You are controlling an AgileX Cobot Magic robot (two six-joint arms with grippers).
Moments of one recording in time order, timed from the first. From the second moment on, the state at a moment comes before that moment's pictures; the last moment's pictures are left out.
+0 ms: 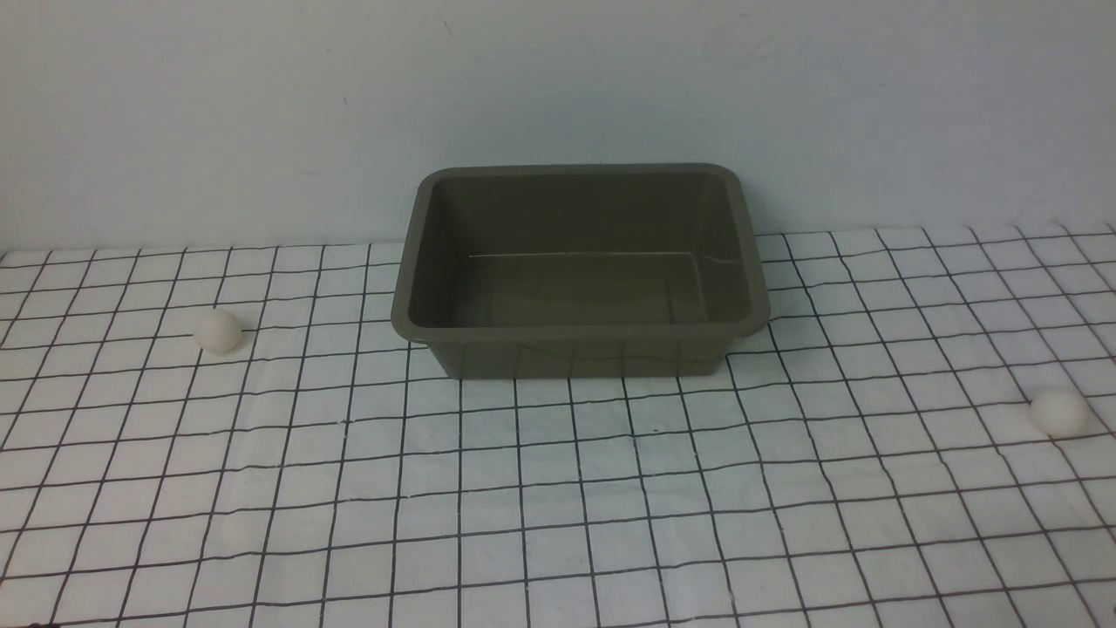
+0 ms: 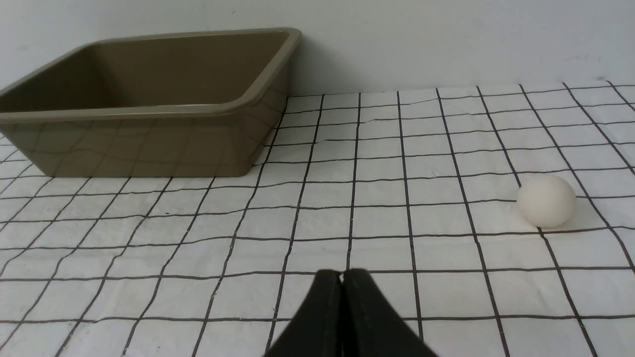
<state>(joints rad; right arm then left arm) 0.14 -0.01 0.02 0.15 0.38 -0.02 0.01 -0.01 0.02 -0.03 0.39 0.04</state>
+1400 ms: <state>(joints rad) 0.14 0.04 -0.42 1.07 0.32 -0.71 0.01 -0.01 0.02 -0.03 0.39 0.04</state>
